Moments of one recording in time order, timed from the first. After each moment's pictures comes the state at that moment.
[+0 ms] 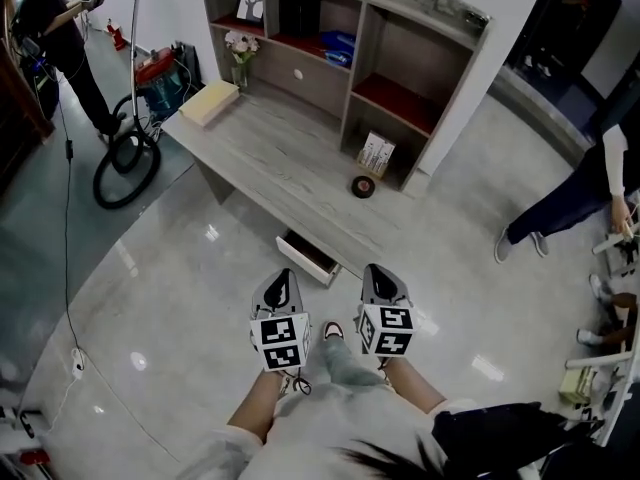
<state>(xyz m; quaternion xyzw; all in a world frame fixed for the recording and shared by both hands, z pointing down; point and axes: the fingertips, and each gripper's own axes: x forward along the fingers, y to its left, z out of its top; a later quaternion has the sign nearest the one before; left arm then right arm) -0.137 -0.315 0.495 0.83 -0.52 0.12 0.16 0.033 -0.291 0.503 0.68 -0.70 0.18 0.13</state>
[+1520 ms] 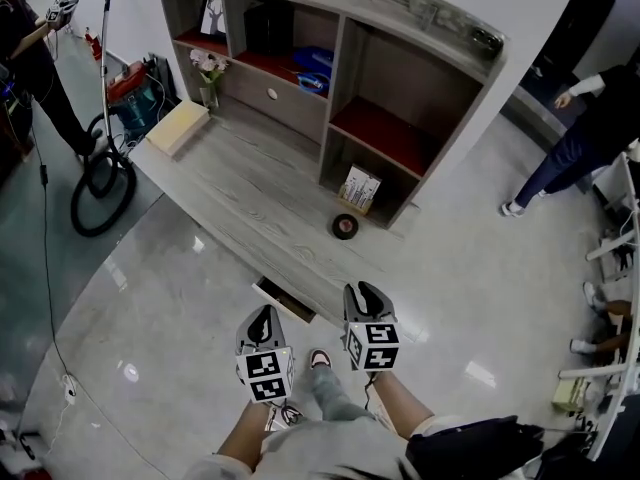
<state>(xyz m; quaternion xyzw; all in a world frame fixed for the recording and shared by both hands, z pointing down) -0.104 -0.395 0.551 0.81 -0.52 0.17 0.18 0.081 -0.399 0.551 0.66 -0.71 0.21 0.14</state>
